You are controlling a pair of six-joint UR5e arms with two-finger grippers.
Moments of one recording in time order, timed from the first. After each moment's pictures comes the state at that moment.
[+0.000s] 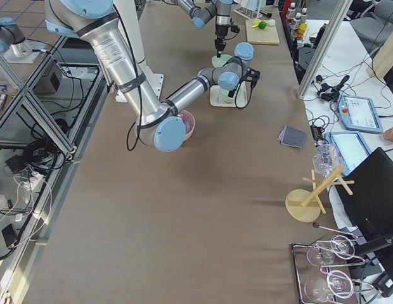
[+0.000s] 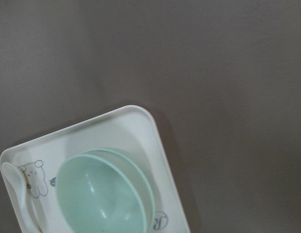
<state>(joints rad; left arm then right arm) -0.74 -2.09 -1.67 -2.01 -2.27 -1.59 0.90 -1.01 1.59 -1.26 2.36 1.36</state>
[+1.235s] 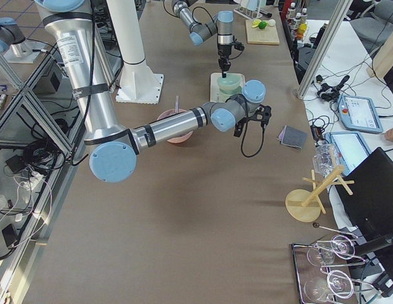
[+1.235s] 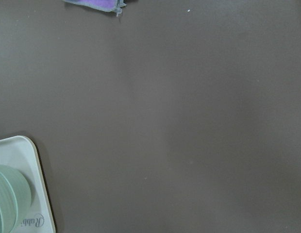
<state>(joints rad) -0.64 -2.39 -1.43 -2.03 -2.07 -1.65 1.18 -1.31 1.66 -1.26 2.55 0.95</state>
